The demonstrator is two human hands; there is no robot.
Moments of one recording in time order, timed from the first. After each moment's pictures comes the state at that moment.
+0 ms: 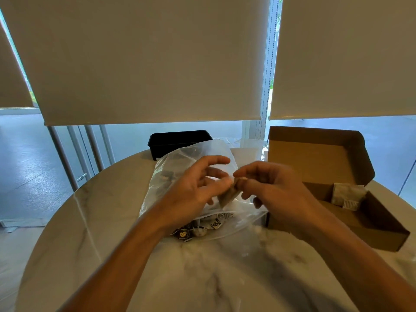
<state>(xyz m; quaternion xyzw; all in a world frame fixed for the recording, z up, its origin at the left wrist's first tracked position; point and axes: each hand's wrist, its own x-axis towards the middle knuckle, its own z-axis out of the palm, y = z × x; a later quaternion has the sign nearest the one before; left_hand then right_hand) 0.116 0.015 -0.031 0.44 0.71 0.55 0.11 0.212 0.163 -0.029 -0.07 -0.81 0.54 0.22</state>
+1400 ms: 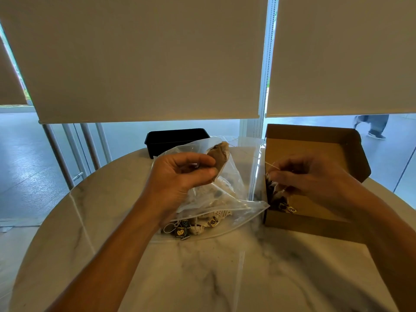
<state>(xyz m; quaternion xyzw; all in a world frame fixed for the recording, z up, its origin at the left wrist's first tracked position) 0.109 0.010 -0.026 0.35 0.62 0.70 0.06 0.230 0.224 -0.018 -0.09 -0.85 0.48 0.20</state>
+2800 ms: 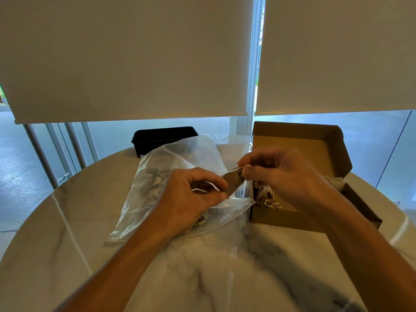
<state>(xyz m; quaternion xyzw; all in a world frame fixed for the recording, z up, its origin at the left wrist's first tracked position) 0.131 0.034 -0.044 0.41 0.72 0.56 0.00 0.224 0.198 -0.014 -0.07 -0.84 0.48 0.24</state>
